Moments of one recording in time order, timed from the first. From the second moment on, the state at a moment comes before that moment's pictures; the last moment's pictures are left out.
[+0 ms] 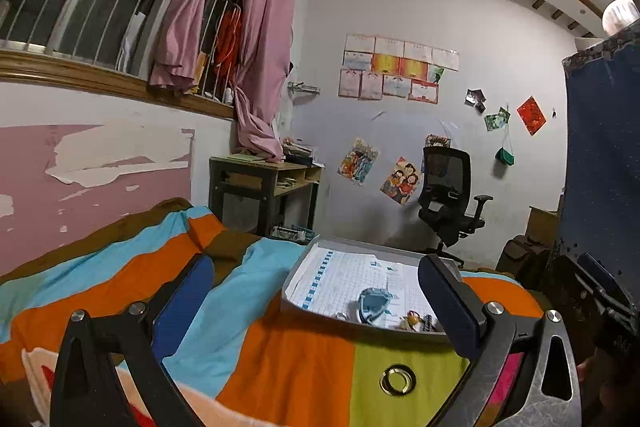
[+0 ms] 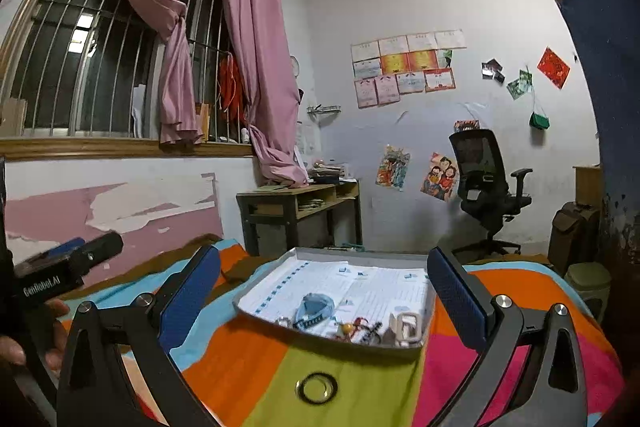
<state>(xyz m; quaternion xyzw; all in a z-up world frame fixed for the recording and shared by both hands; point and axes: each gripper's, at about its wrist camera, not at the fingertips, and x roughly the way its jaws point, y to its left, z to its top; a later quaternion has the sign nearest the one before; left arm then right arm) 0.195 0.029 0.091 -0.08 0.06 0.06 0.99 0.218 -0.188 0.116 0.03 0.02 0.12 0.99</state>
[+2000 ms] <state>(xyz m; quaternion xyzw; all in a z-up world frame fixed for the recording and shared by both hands) 0.116 0.015 0.062 -0.05 0.12 0.05 0.99 0.122 -0.217 0.110 0.02 0.05 0.06 1.00</state>
